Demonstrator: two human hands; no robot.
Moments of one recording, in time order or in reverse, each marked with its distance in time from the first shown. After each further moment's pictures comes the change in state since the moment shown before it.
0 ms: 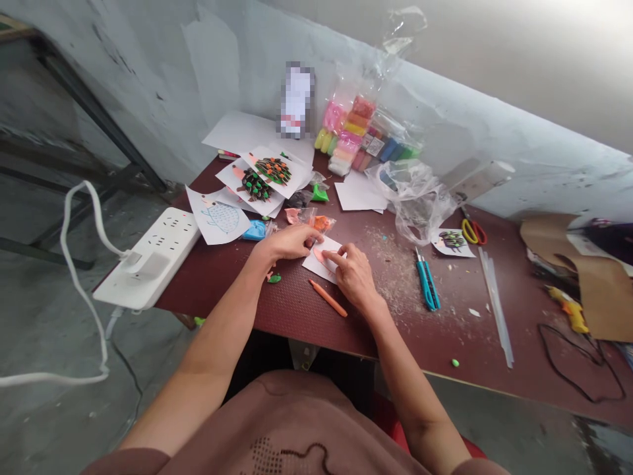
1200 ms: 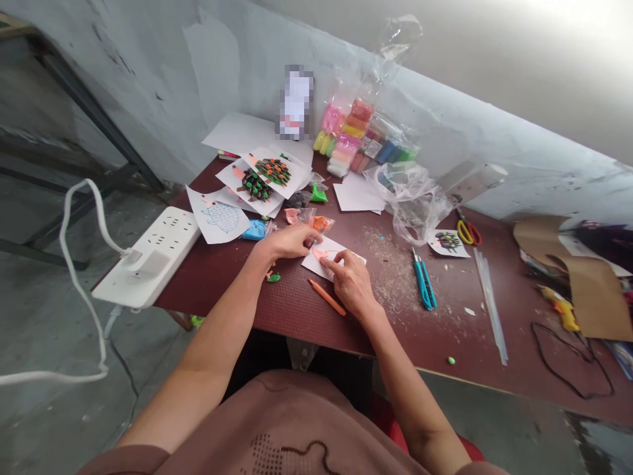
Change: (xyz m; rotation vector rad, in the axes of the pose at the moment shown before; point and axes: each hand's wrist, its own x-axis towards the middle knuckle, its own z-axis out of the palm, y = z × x) left_hand 0.003 -0.005 0.001 -0.002 0.016 0.025; right_hand -0.014 -0.010 -0.002 -0.013 0.007 -0.025
